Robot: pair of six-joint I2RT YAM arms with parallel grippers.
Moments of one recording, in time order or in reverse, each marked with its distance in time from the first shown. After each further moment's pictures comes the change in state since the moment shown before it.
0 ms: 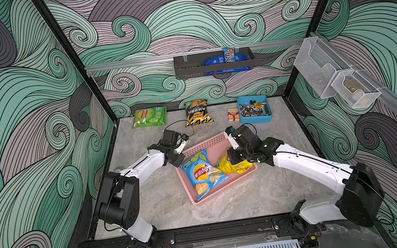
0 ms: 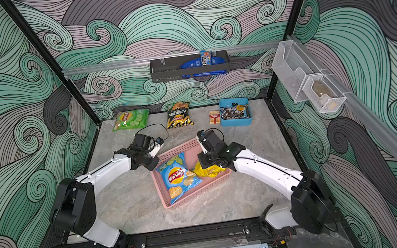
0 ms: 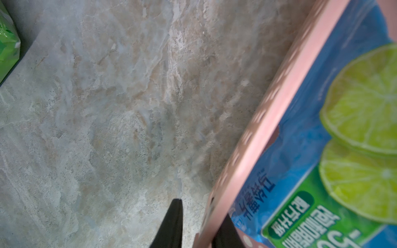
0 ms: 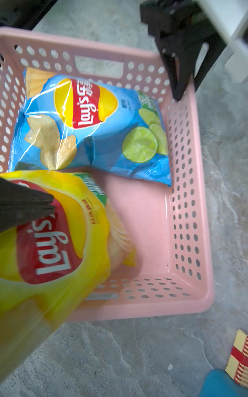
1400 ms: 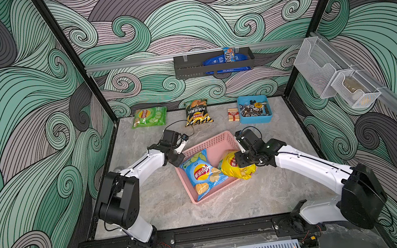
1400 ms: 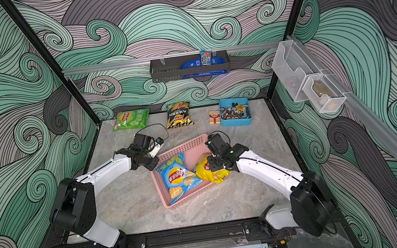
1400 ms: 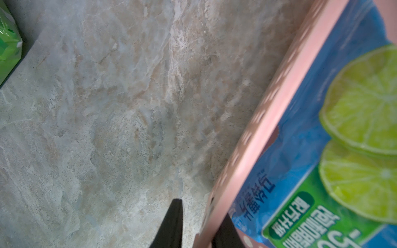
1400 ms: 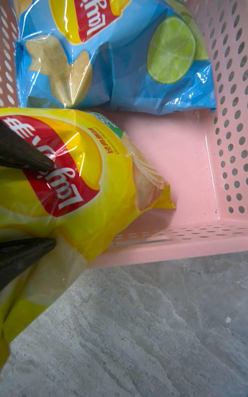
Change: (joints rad) left arm 0.000 0.000 0.001 -0.001 -0.006 0.000; right arm -0.051 0.009 -0.076 -0.127 0.084 -0.014
